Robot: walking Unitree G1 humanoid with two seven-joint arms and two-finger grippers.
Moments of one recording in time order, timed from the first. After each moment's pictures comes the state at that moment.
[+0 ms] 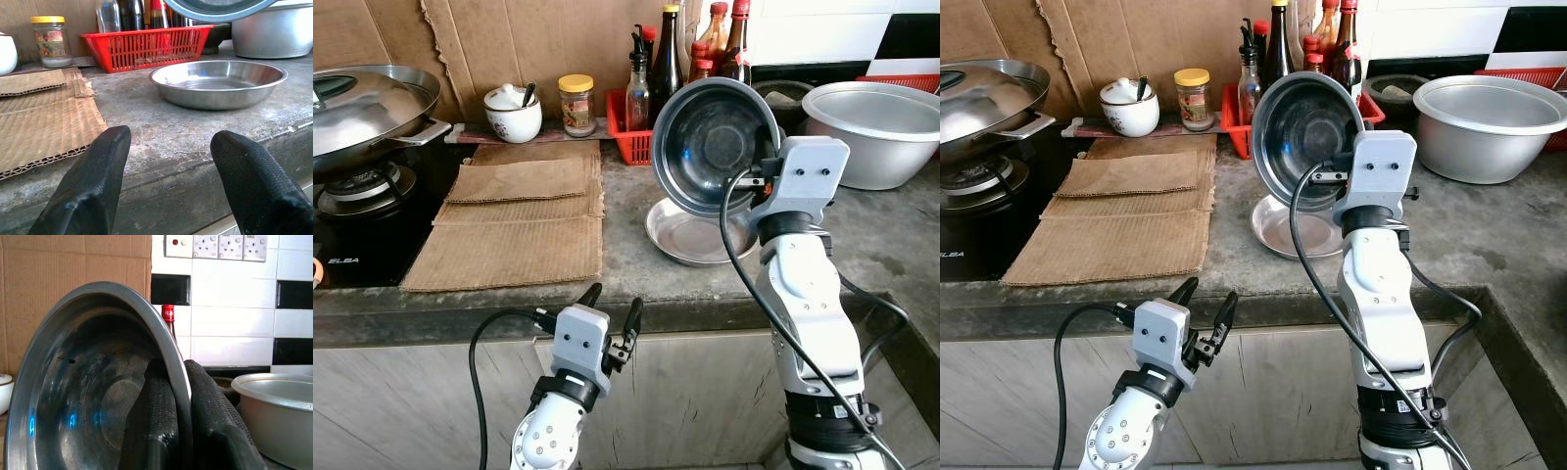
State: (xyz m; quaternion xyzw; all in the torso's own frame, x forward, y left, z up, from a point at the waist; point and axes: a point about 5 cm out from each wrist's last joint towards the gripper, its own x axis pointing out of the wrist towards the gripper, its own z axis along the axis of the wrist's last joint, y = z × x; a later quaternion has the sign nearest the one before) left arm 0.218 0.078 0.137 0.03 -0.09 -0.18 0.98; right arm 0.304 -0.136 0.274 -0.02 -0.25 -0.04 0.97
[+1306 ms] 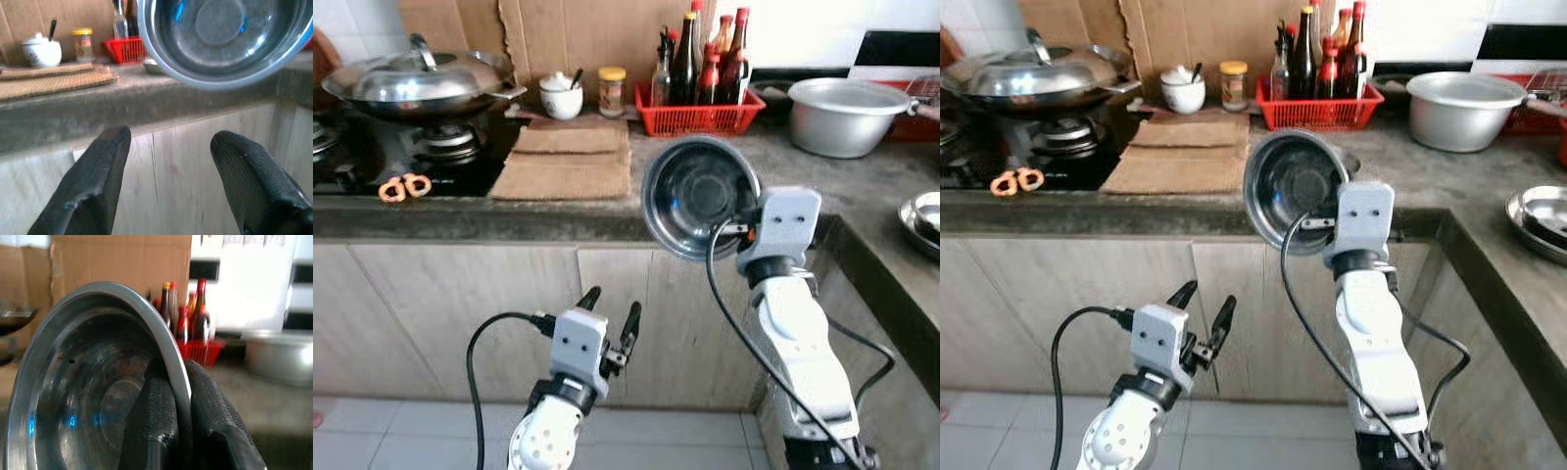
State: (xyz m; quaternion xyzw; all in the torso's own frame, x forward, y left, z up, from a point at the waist) left arm 0.216 0.080 0.133 0.03 -0.08 -0.18 0.98; right arm 0.289 -0.127 0.218 -0.03 -0.17 0.00 0.98
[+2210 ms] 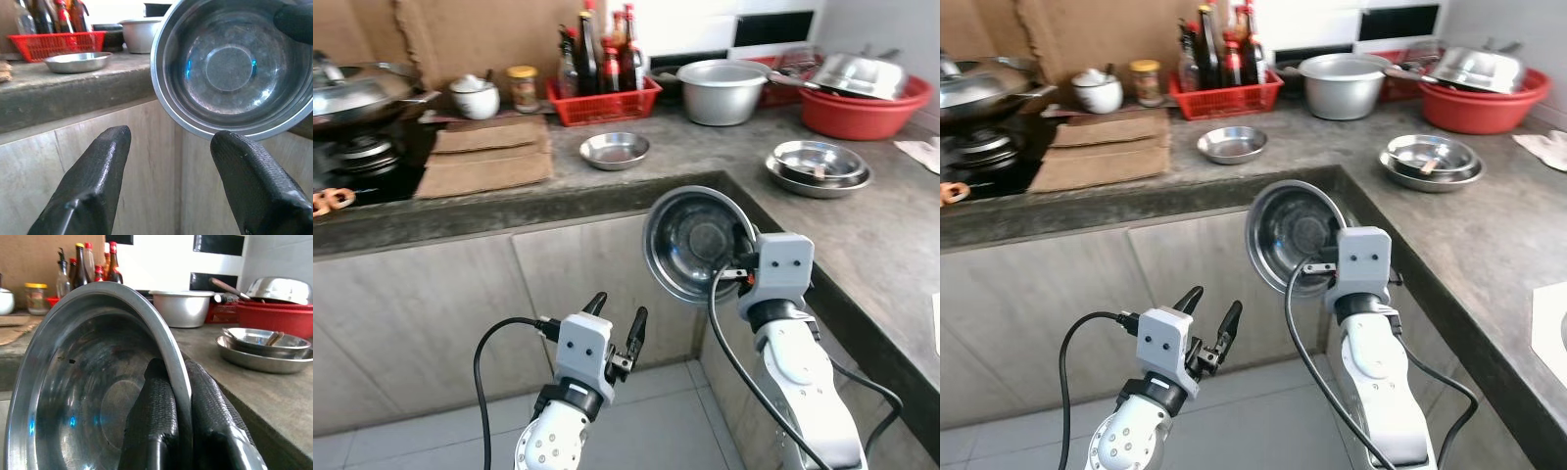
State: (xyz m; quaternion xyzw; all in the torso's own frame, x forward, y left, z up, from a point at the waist) left arm 0.214 0.077 0.130 0.01 -0.07 -0.18 0.98; right arm 0.270 -0.131 0.187 -0.02 -0.12 0.00 0.99
